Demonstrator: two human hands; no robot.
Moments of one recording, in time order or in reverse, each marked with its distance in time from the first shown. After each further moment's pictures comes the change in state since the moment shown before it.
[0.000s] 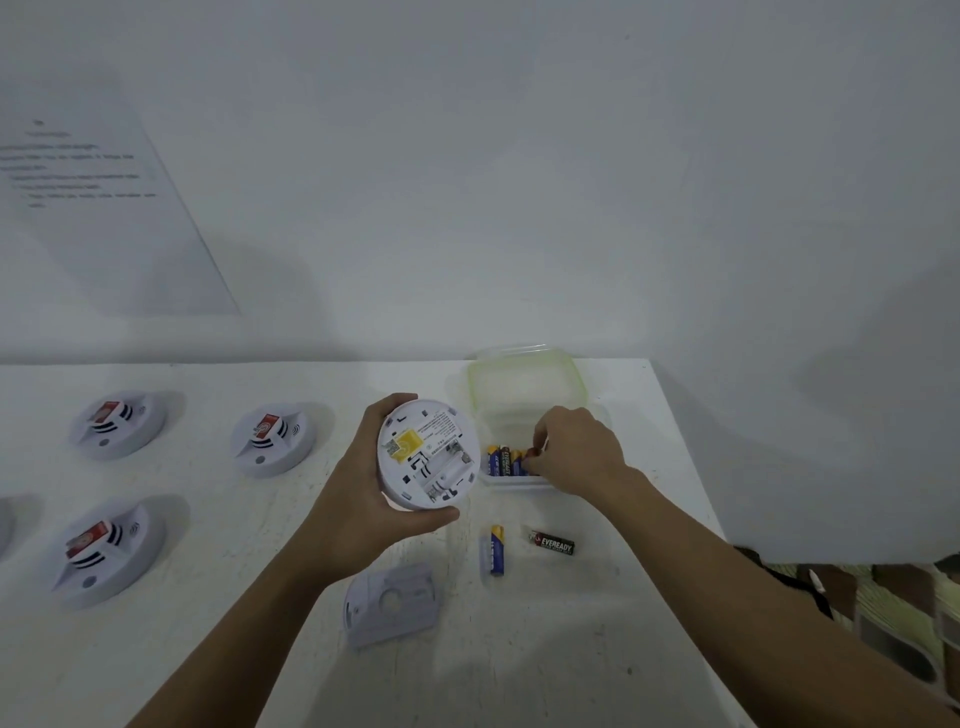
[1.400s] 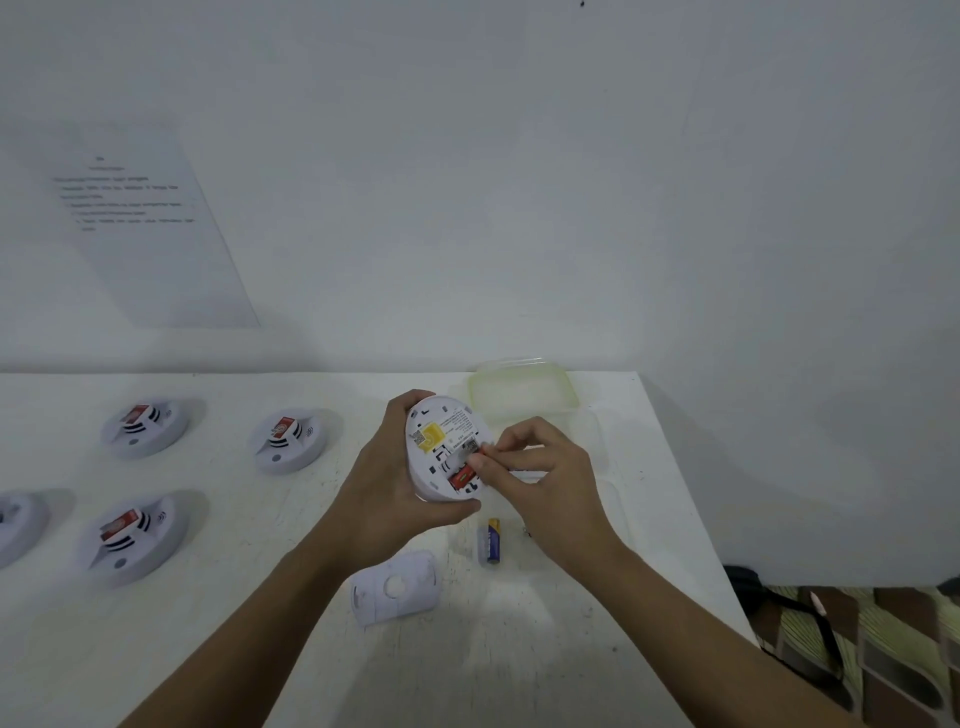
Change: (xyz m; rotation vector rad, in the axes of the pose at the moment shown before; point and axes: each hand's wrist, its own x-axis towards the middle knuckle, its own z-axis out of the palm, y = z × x) left_hand -0.010 0.032 0.010 0.087 0.006 0.071; right_hand -0.104 -0.039 -0.004 0.958 0.299 -0.359
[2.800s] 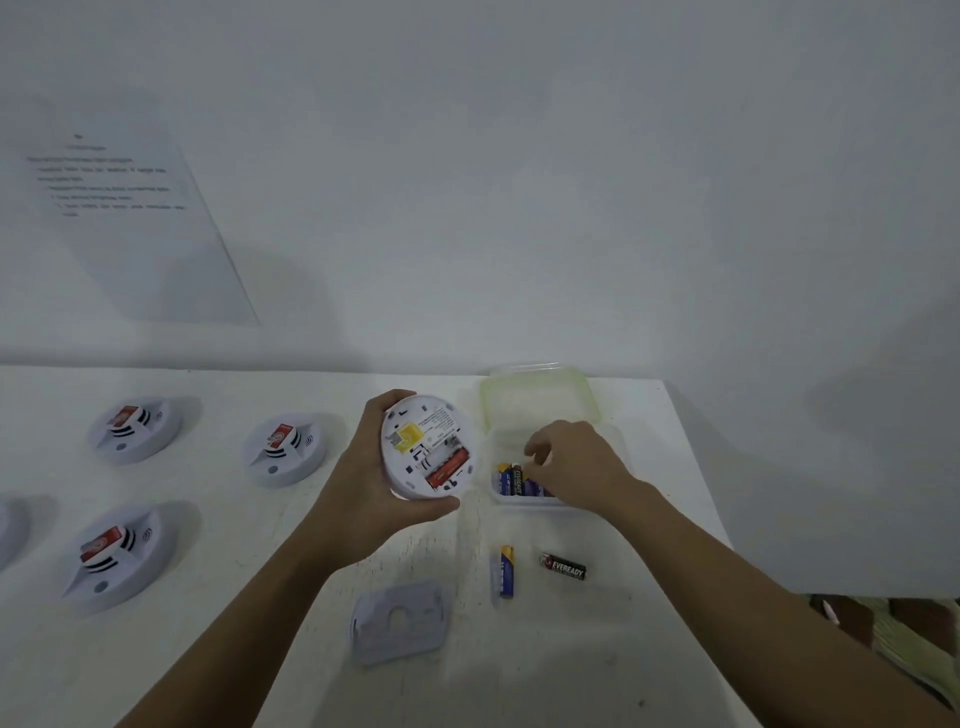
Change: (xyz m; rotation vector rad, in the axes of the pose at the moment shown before) left_hand 0.024 -0.036 -0.018 -0.088 0.049 -0.074; right_hand 0.096 0.069 -0.020 -0.785 -0.410 0.221
